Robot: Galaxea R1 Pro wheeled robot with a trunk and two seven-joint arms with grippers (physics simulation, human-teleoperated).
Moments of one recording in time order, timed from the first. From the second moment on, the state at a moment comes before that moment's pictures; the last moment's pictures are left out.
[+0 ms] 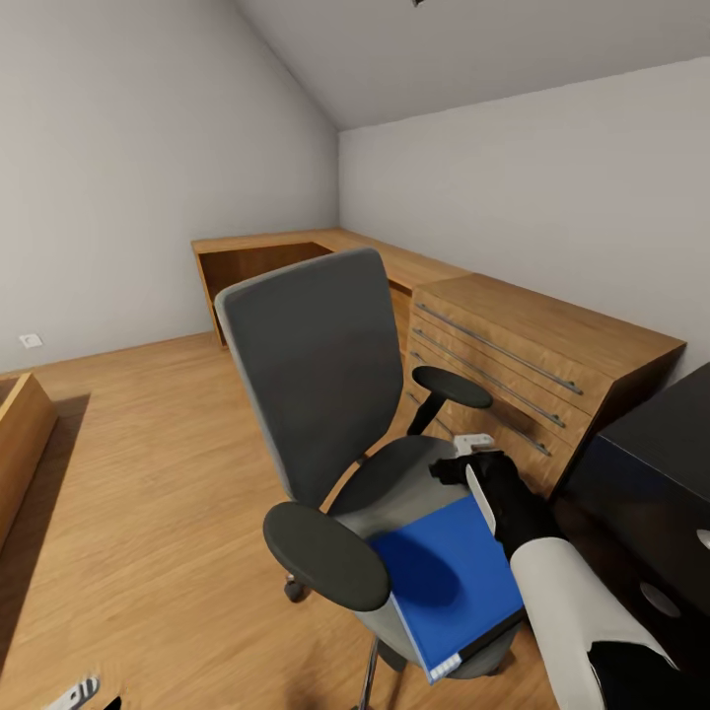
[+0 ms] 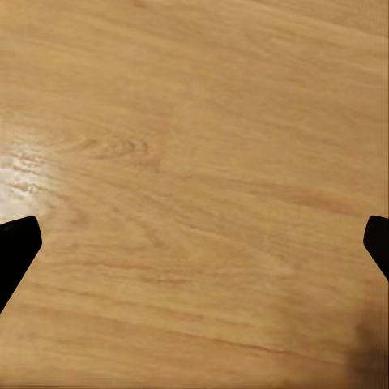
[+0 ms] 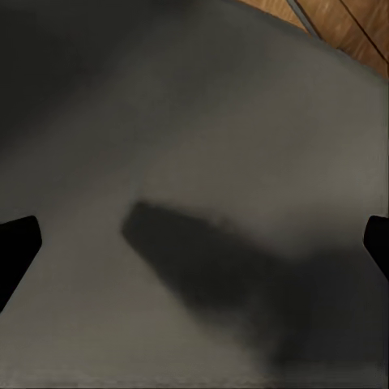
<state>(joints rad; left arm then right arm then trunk) 0.03 0.00 0.59 -1.13 0.25 0.34 -0.05 -0.84 0.05 -0.06 -0.76 0.15 0.69 0.05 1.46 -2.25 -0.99</state>
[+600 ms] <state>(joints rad) 0.03 0.00 0.60 -1.07 0.25 0.24 -0.06 -0.84 0.07 -0.07 -0.88 0.14 0.85 0.05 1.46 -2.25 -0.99</state>
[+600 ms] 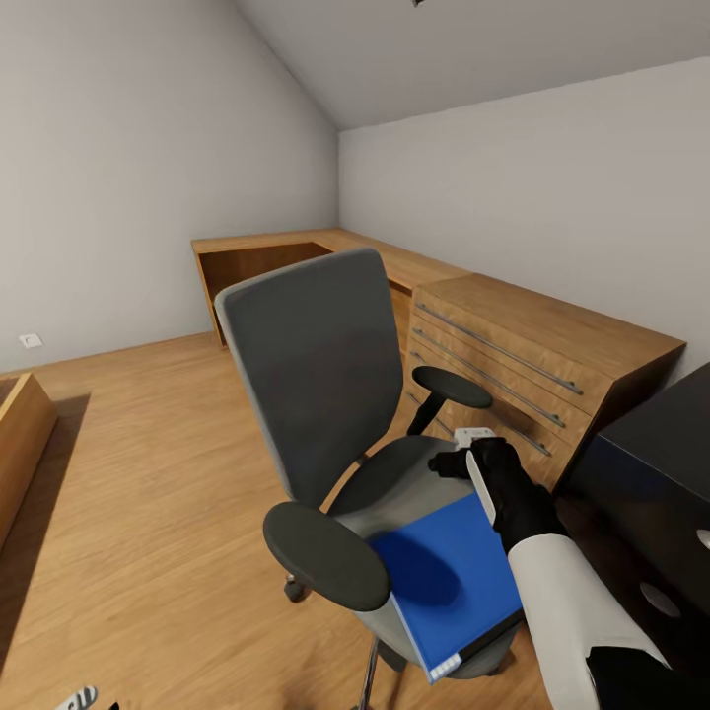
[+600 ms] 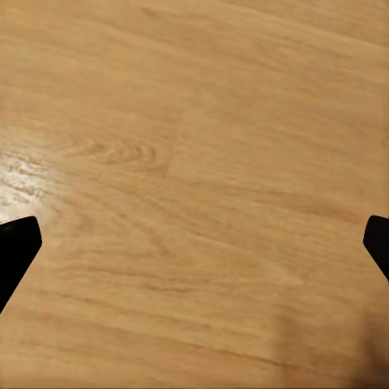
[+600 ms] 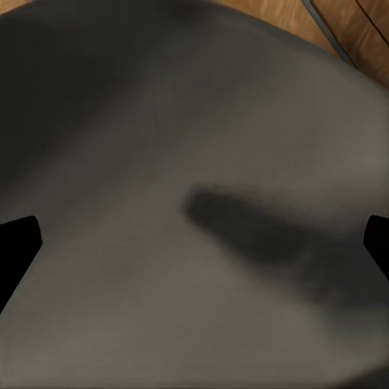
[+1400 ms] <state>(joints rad) 0.03 0.00 0.60 -0.99 0.24 0.11 -0.06 -0.84 0.07 -0.07 -0.88 0.14 0.84 0.05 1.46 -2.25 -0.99</state>
